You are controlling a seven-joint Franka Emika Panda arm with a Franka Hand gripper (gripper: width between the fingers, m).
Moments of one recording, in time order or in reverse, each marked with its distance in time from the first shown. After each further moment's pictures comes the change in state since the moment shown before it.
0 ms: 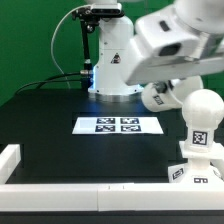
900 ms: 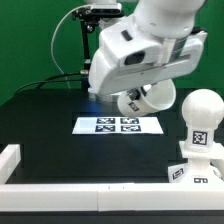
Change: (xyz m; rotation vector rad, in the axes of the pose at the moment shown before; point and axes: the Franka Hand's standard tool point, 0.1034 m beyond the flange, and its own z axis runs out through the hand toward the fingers) arm -0.027 0.047 0.037 0.005 0.026 -0.124
